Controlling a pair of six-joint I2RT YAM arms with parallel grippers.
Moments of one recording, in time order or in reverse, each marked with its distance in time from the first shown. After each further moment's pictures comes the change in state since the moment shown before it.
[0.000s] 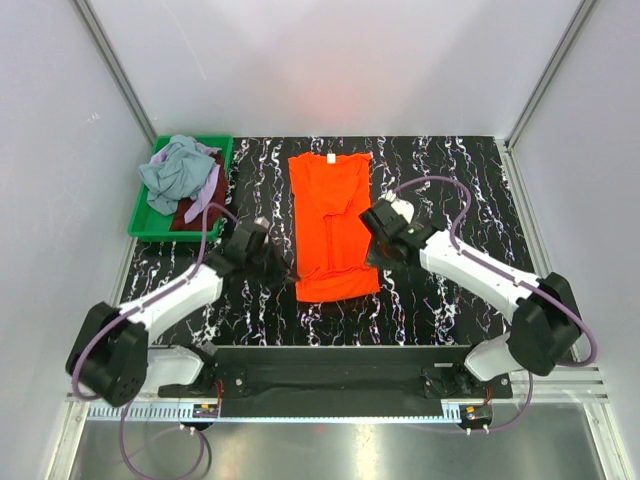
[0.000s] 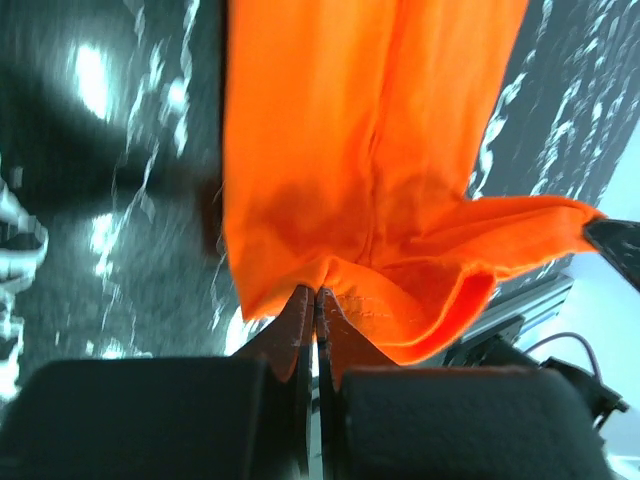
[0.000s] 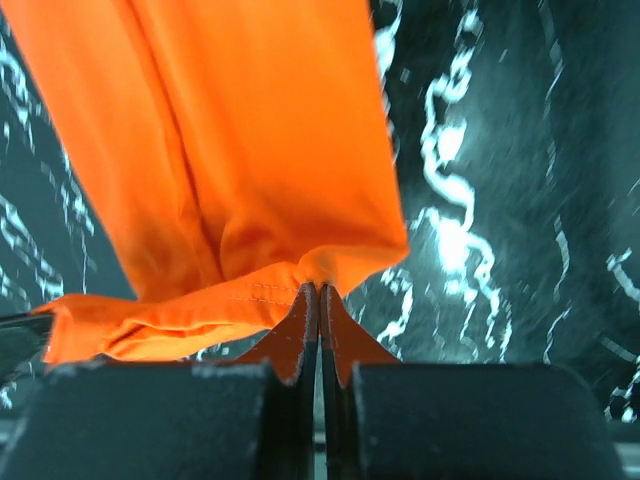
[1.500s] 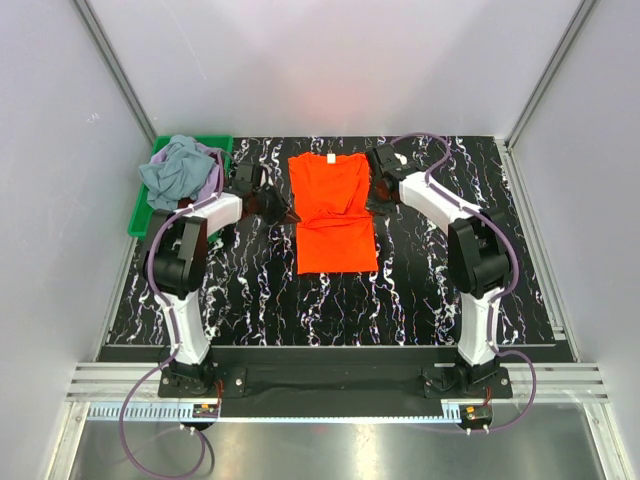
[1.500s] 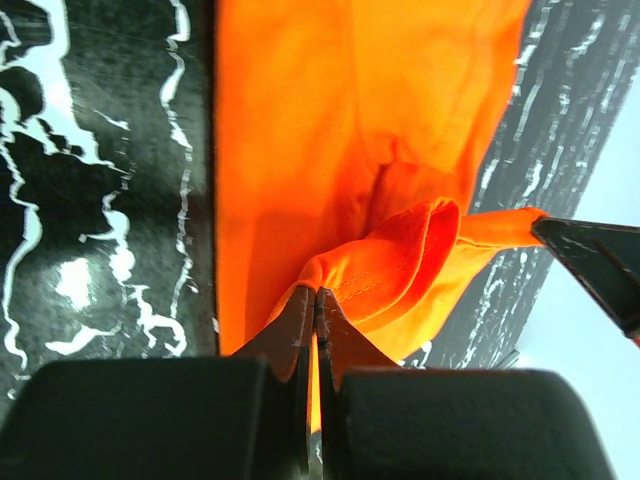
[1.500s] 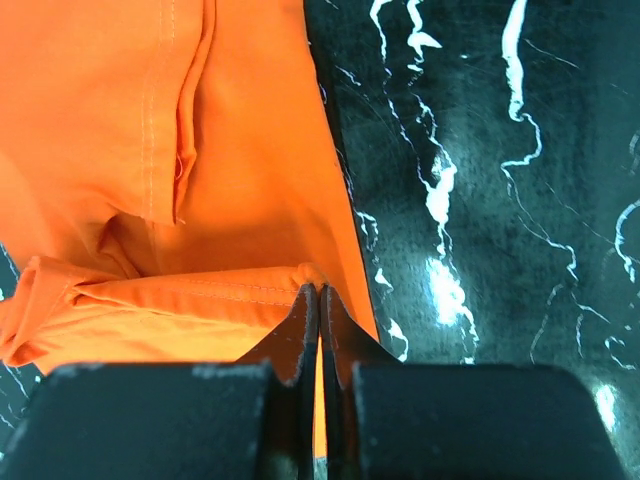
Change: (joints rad) left arm 0.298 0.737 0.643 0.068 0.246 0.198; right arm -0.311 0.575 0.512 0.097 -0.105 -0.282
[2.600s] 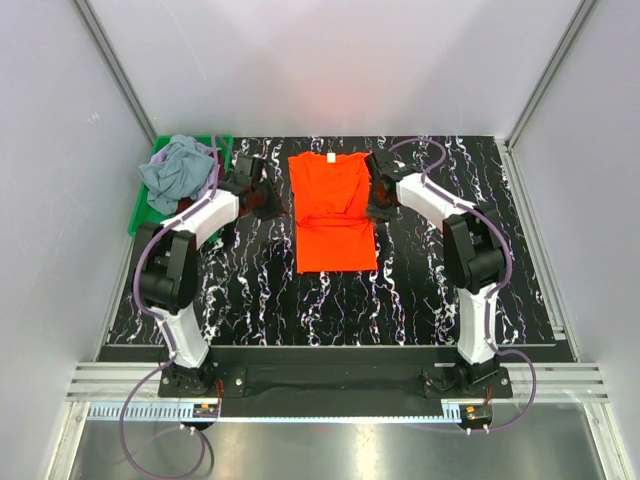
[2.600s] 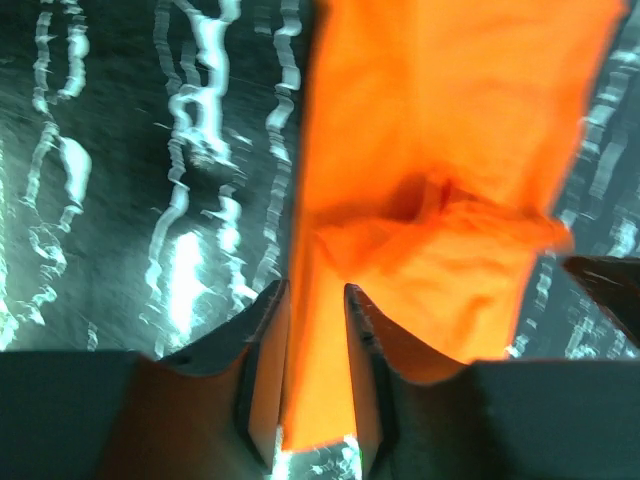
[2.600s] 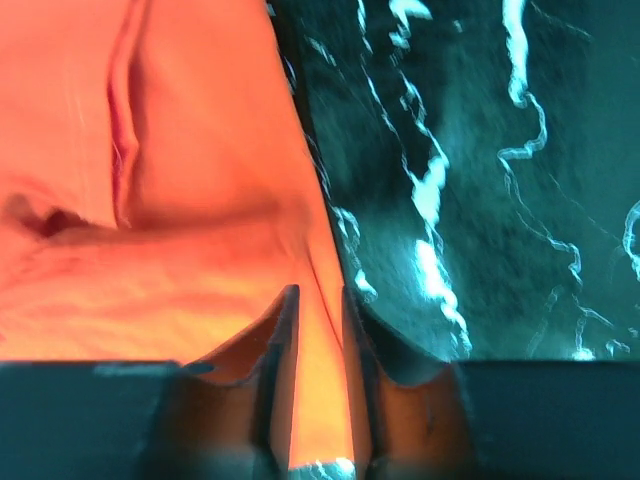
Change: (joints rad) left arm -0.036 -0.107 0.029 -0.152 -0.319 0.090; right arm -0.006 0.066 0.014 -0.019 -0.010 -0.009
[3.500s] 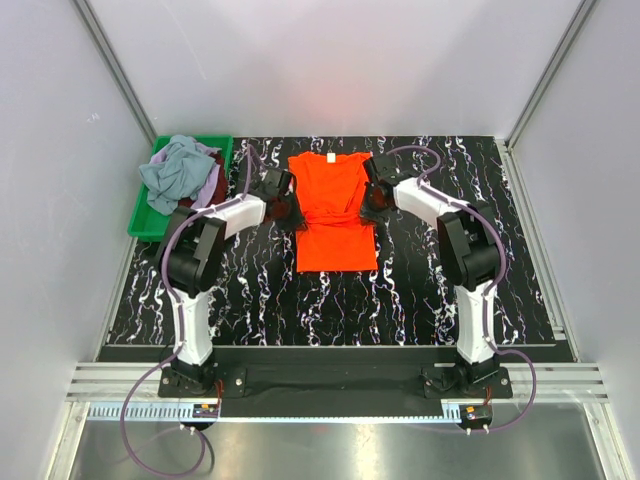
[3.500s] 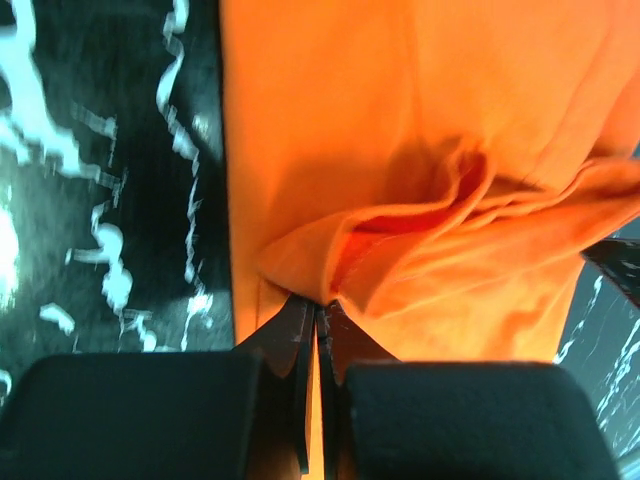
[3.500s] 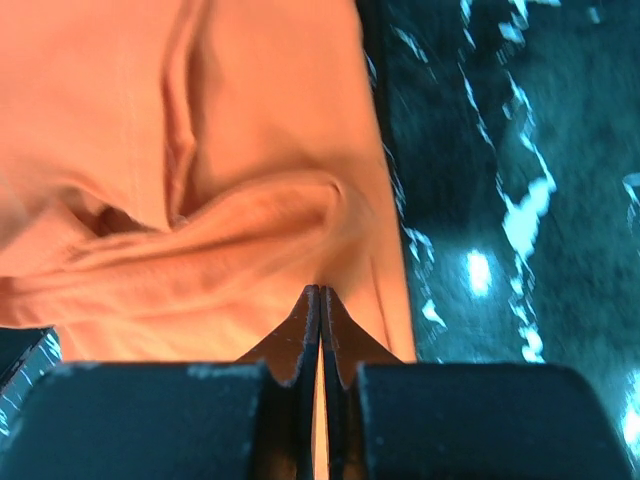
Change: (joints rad) left arm -0.109 0.168 0.025 0.080 0.015 -0.010; right arm 0.001 0.020 -0.057 0.120 -0.125 0.037
